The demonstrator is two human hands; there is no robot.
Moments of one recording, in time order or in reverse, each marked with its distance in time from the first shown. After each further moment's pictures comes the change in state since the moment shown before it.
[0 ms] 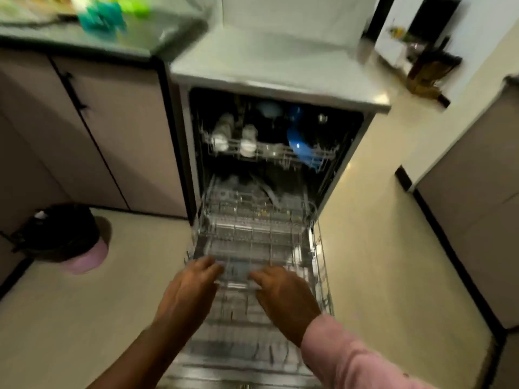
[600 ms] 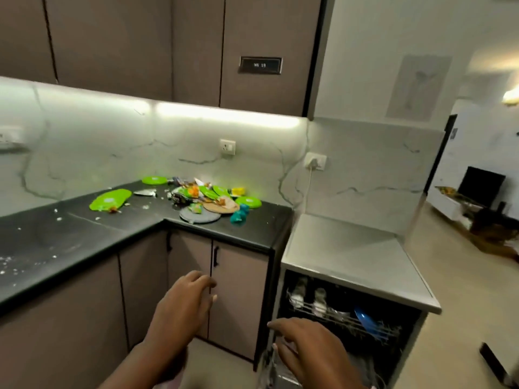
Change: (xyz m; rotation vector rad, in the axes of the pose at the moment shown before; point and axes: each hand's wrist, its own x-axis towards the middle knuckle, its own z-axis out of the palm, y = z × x) left_hand -0.114 -0.060 -0.451 -0.032 0.579 -0.235; right_hand 0.043 -0.289 -0.317 -0.026 0.129 -0.328
